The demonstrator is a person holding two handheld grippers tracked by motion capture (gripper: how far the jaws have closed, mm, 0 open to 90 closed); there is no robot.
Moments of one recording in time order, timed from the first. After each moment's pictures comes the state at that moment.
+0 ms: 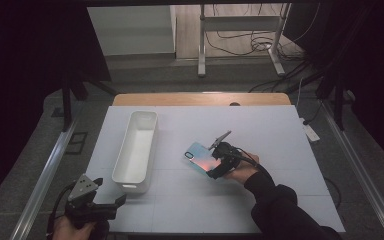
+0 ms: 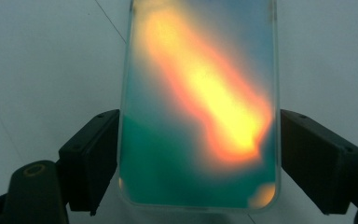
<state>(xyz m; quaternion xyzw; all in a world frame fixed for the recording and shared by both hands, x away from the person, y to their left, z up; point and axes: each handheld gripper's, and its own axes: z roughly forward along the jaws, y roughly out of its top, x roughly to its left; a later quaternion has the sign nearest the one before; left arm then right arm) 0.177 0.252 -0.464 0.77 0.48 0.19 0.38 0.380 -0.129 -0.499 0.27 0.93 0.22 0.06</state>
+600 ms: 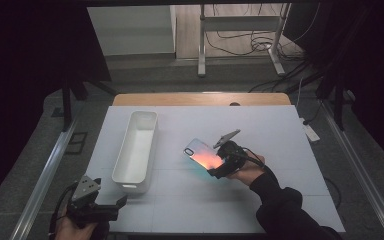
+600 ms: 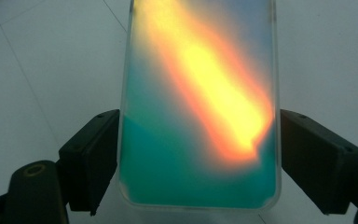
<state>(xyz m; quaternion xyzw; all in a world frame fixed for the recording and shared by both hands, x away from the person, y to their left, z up) 0.175 0.247 -0.463 0.77 0.49 0.20 0.36 0.368 -0.141 -0.477 0.27 0.92 0.28 0.06</state>
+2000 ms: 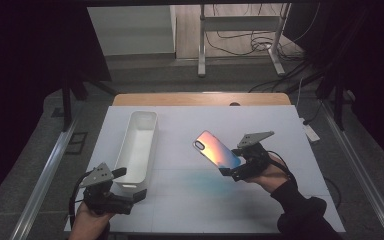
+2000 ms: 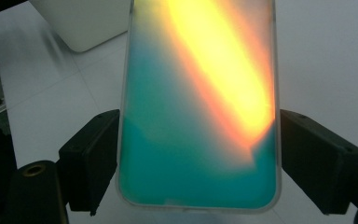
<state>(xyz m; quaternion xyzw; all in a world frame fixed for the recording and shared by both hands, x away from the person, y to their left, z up) 0.202 0.215 -0.439 0.78 0.39 0.12 0.48 0.335 -0.191 -0.433 0.26 0.88 0.39 0.06</state>
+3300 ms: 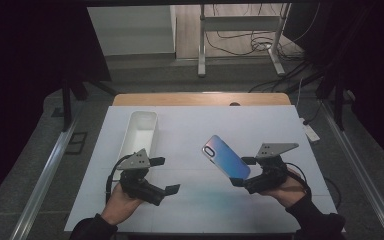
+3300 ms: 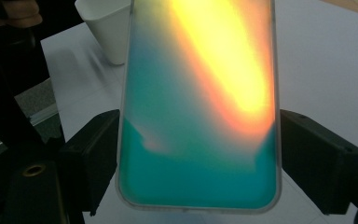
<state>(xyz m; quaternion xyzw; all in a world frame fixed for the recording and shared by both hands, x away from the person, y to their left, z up) 0.247 0.144 -0.428 0.81 0.27 0.05 0.51 0.295 -0.224 -0.419 0.25 0.86 0.45 0.04</state>
